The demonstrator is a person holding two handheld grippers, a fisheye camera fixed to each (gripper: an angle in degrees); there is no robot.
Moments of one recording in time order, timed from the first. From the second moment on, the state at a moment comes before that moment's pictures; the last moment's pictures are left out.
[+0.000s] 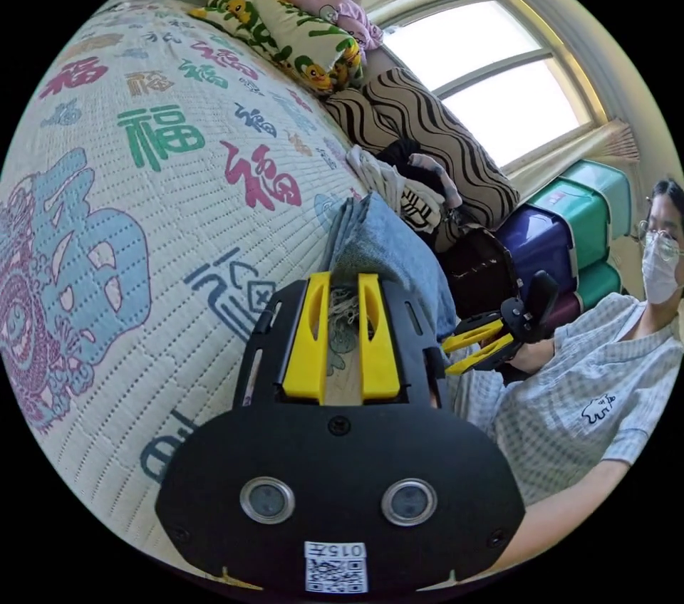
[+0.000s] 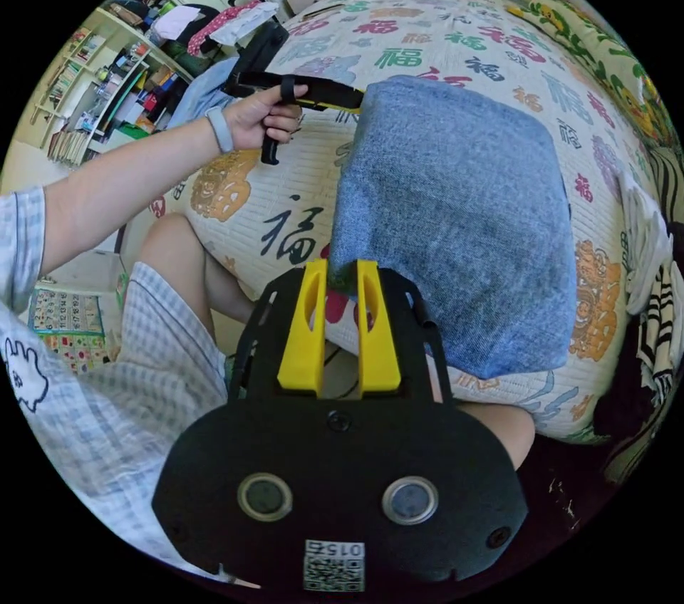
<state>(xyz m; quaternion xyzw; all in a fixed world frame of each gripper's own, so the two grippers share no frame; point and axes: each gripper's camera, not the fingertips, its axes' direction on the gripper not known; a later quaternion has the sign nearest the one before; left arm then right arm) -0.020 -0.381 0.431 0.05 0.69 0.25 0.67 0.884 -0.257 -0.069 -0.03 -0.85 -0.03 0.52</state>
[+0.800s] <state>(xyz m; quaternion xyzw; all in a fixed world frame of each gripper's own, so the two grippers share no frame) -0.011 -0.275 0.285 0.18 0.50 0.35 0.77 0.912 -0.268 -0.015 -0.01 -0.83 0.11 0.55</state>
